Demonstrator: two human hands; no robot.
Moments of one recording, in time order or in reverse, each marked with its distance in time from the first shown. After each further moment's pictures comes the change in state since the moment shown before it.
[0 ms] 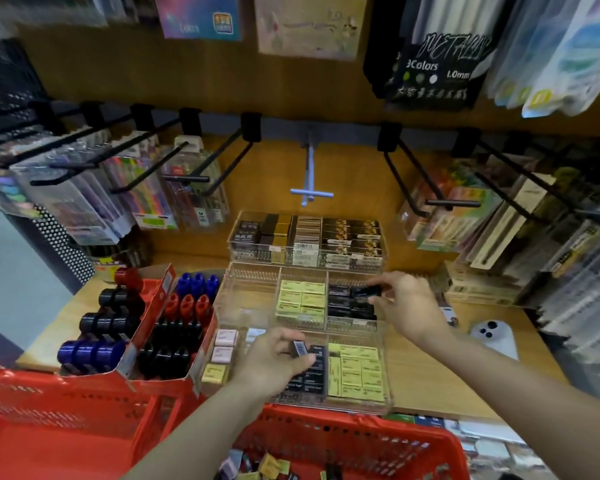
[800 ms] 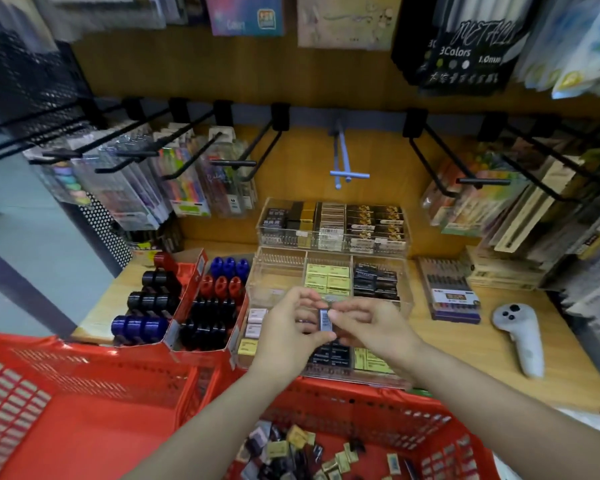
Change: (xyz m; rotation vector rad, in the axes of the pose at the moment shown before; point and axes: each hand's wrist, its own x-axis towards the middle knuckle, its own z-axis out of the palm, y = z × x) left_hand -0.017 0.005 -0.012 0.124 0.142 0.408; right_hand -0.066 -0.081 0.034 0.936 -0.369 0.348
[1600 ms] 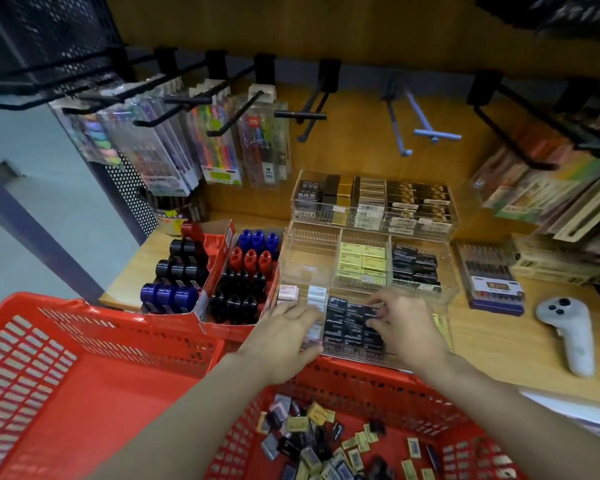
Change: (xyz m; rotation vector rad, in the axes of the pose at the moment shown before) left_hand -0.008 -0.057 -0.061 0.978 -0.420 0.152; right_hand 0.025 0.043 0.013 -1.001 0.180 -0.340
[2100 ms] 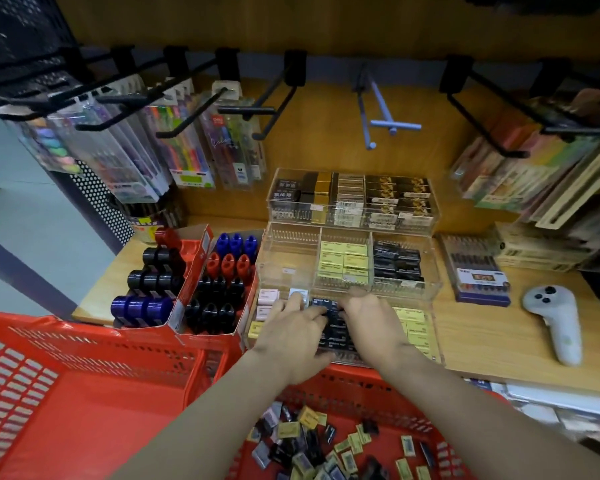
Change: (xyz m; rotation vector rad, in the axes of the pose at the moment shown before) left_hand 0.035 0.040 0.003 0.337 -0.084 0.018; right_hand 0.020 -0.007 0.028 -0.381 -0.085 -0.063
